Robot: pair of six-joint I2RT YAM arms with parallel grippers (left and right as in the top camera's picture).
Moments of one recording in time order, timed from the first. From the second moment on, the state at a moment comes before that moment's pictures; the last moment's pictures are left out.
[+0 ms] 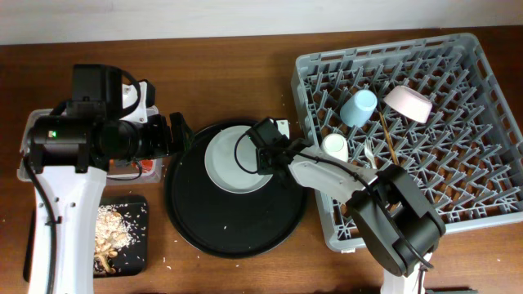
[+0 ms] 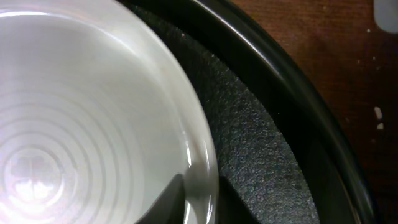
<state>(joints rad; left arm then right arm) -0.04 1.43 1.64 -1.34 0.27 -0.22 0.65 1.97 1.21 -0.39 0.19 0.55</state>
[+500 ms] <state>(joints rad) -0.04 1.43 1.64 -1.34 0.27 -0.22 0.65 1.95 1.24 -0.41 0.14 0.56</state>
